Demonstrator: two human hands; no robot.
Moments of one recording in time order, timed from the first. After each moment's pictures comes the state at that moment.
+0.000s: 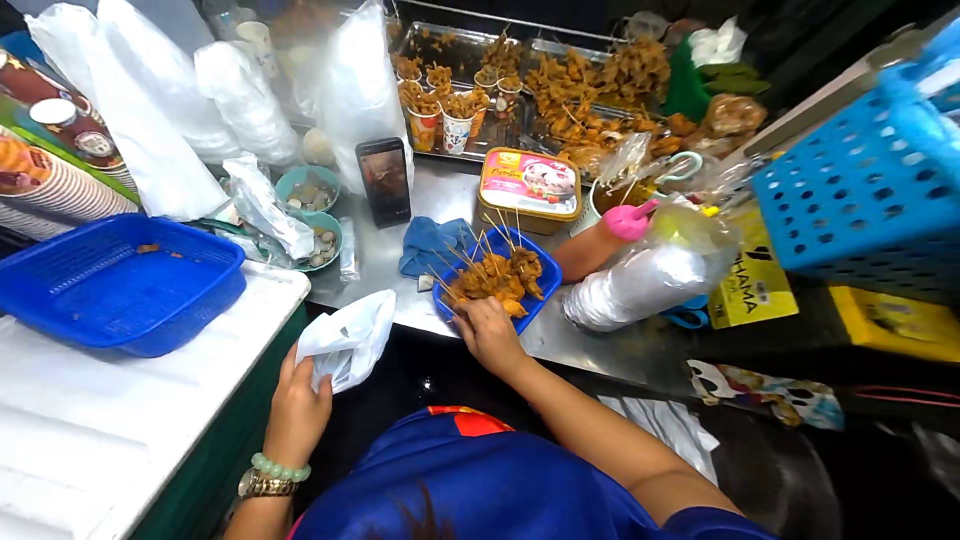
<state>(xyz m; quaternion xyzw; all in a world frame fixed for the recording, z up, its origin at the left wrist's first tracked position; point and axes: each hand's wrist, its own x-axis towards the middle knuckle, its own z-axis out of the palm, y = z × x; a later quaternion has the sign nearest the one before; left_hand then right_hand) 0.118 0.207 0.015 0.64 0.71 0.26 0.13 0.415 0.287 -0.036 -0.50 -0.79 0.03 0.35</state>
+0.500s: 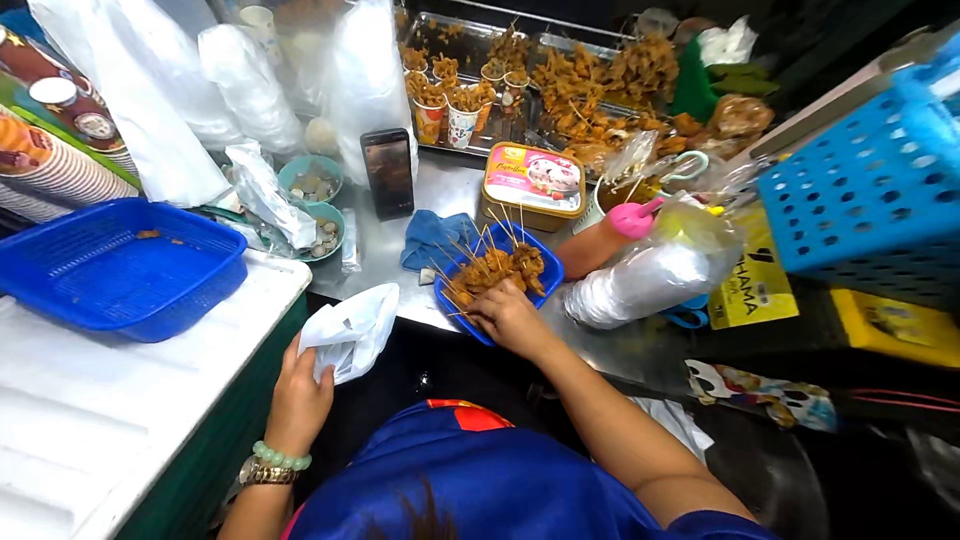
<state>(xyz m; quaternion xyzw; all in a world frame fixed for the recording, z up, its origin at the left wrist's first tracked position) 0.118 0.206 0.011 0.65 0.70 0.27 0.13 0.457 0.302 -0.006 -0.47 -0.85 0.12 0.20</state>
